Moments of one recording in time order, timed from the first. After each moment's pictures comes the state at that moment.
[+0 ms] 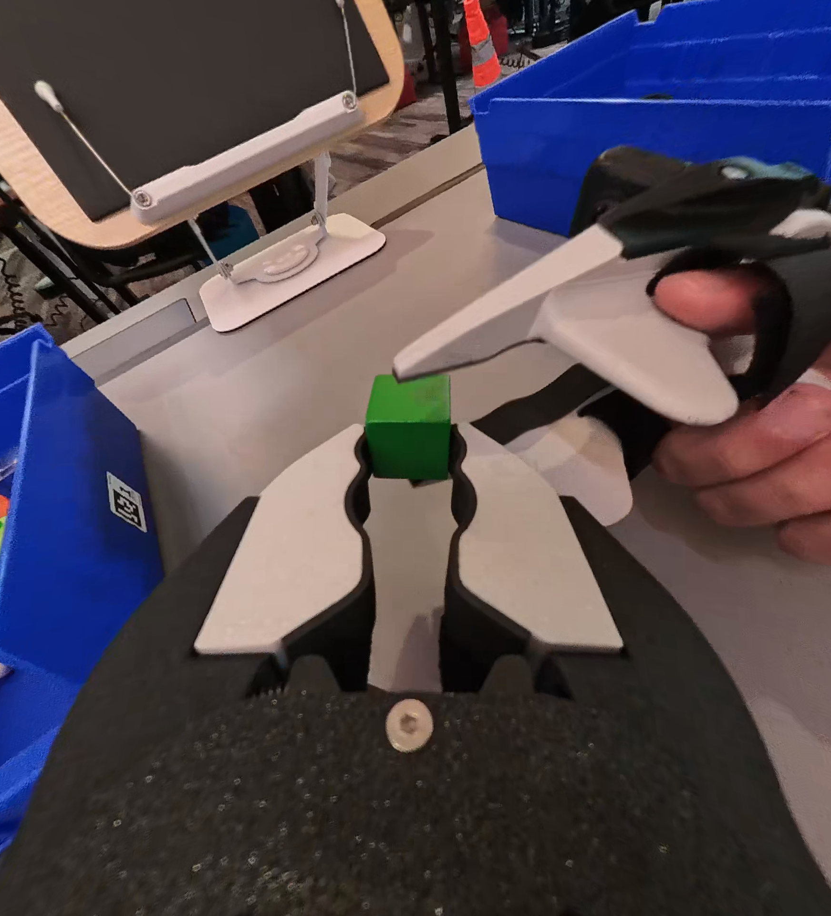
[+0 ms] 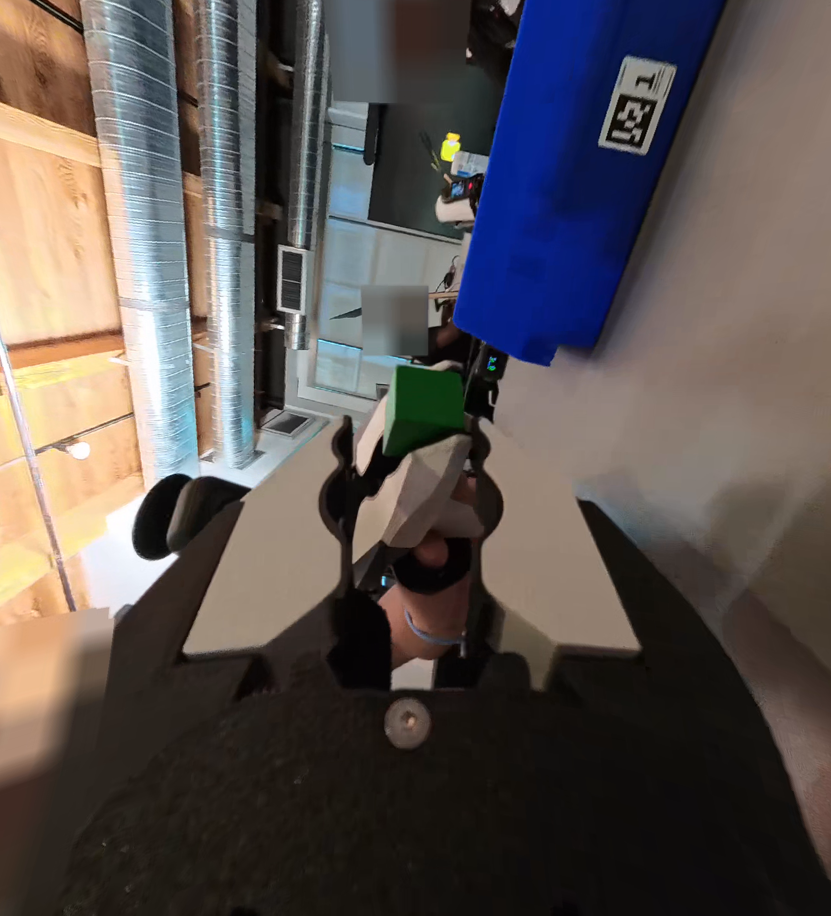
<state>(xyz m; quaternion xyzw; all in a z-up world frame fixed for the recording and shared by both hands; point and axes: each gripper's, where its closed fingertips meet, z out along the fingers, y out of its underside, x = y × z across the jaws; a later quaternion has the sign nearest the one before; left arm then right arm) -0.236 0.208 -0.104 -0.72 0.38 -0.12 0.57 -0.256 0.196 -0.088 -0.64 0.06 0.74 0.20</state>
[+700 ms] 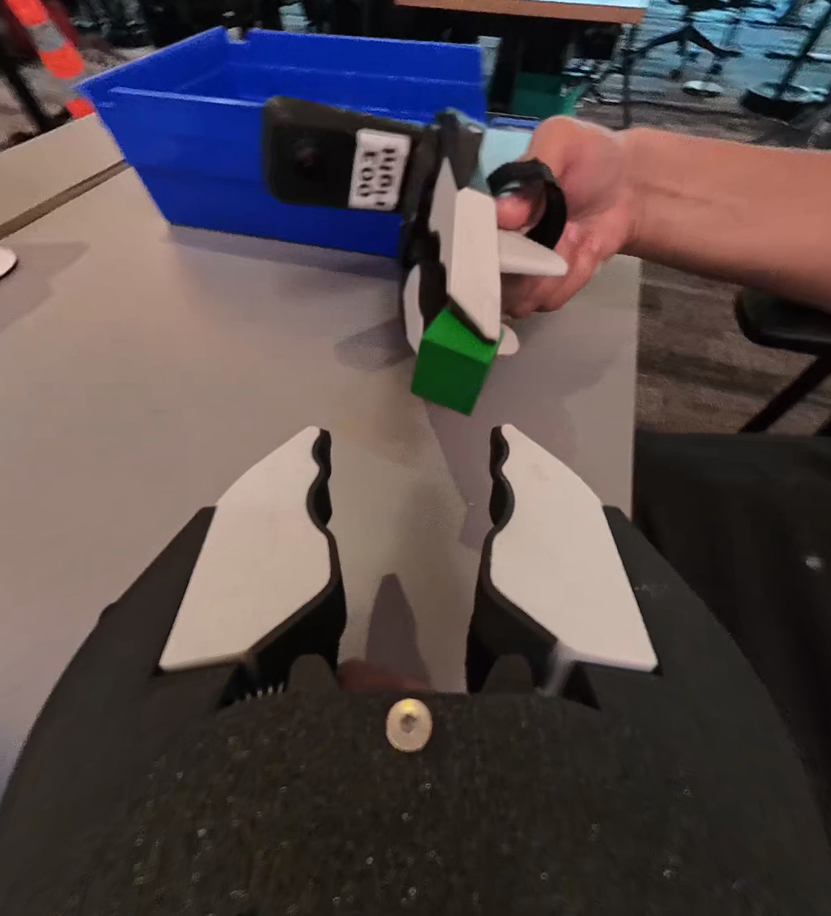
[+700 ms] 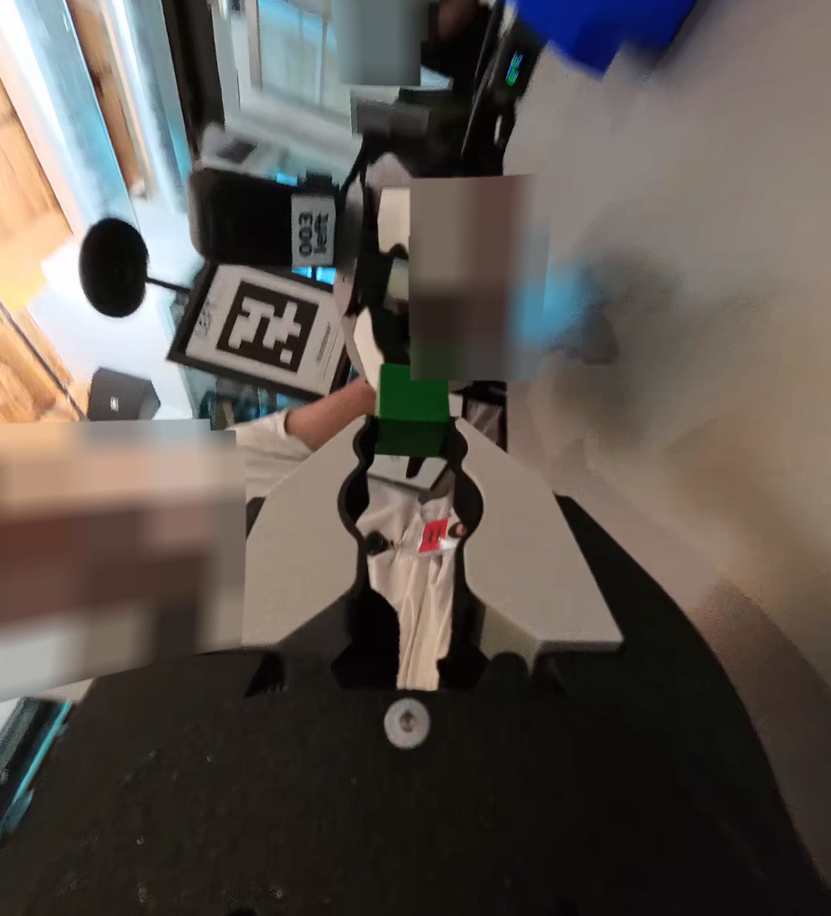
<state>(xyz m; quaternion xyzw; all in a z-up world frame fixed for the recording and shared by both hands) -0.219 0.131 -0.113 -0.61 0.57 -0.37 0.41 -0.211 0.111 -0.103 -0.68 -0.17 0.71 0.04</state>
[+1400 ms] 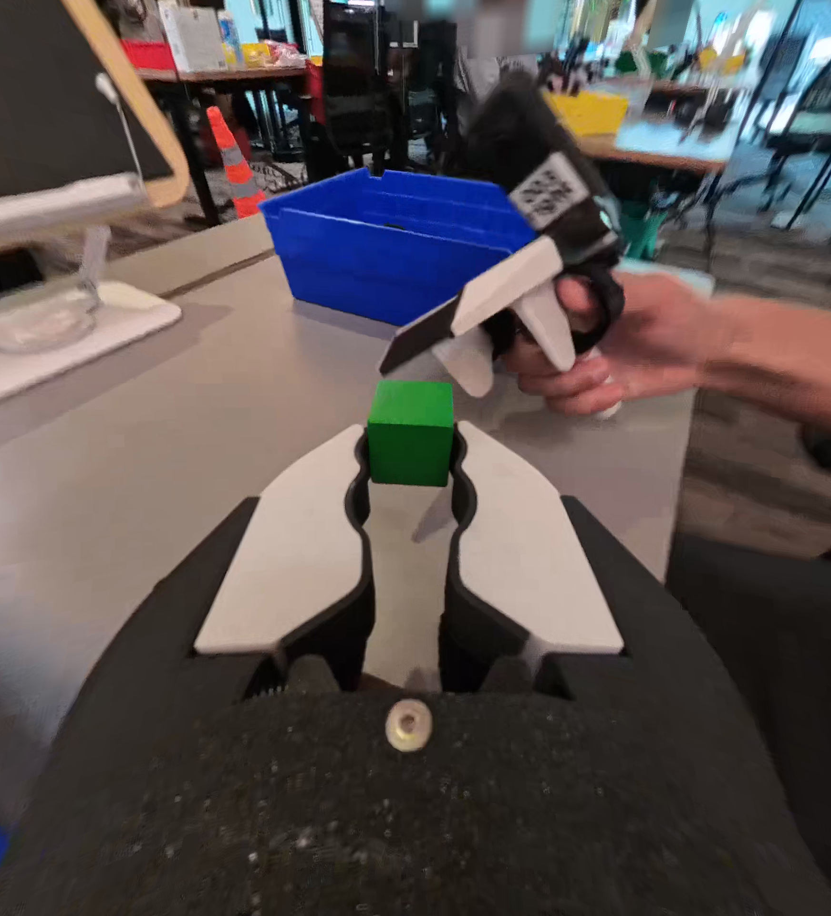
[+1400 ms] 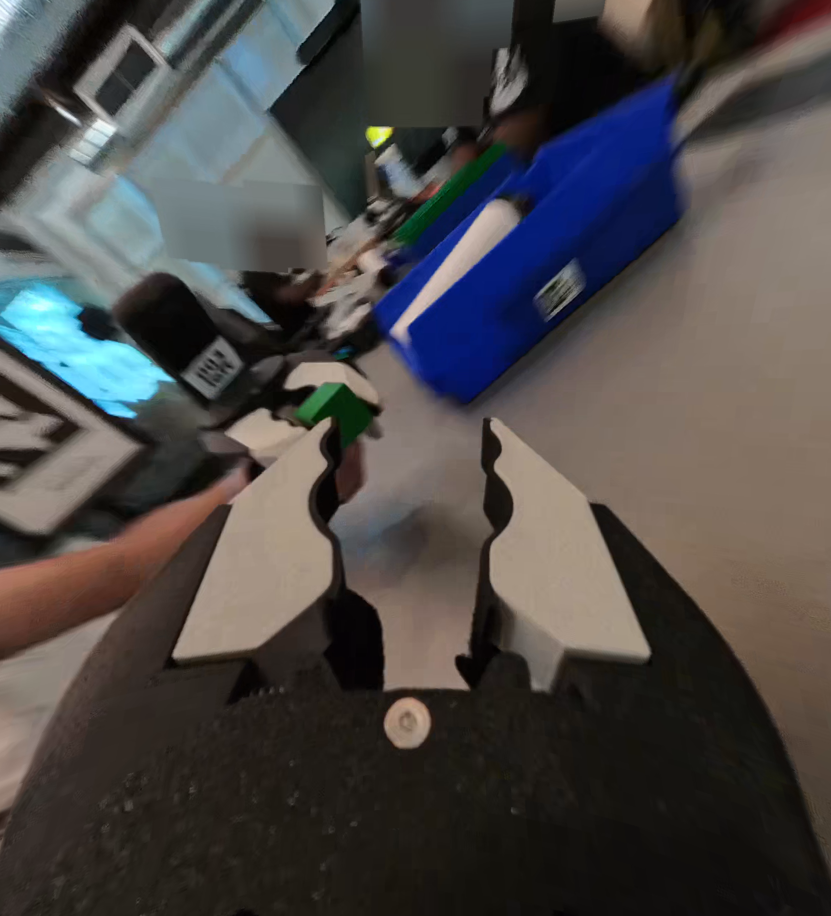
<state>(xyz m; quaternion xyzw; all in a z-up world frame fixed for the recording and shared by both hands) -0.233 0.158 -0.071 -0.64 0.45 -0.38 0.49 -0.193 0.180 -0.066 -0.70 -0.16 0.53 0.44</state>
